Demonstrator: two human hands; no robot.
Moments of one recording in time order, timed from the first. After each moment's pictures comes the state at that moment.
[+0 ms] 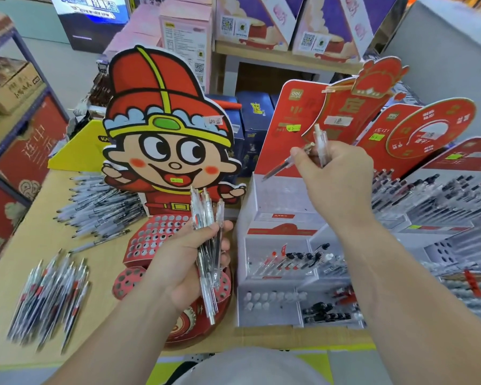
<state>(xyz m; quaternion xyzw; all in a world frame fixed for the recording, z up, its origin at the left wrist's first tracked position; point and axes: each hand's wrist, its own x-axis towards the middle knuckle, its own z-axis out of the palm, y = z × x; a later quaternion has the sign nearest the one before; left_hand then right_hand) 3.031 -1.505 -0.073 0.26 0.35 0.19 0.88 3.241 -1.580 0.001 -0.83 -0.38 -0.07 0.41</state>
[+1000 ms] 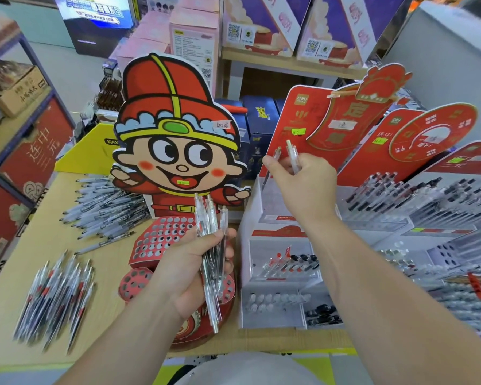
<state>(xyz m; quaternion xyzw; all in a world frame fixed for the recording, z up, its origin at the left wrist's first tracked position) 3.024 -1.510 -0.070 0.25 0.37 0.19 0.87 3.224 -1.550 -0.025 -0.85 -0.35 -0.02 0.39</state>
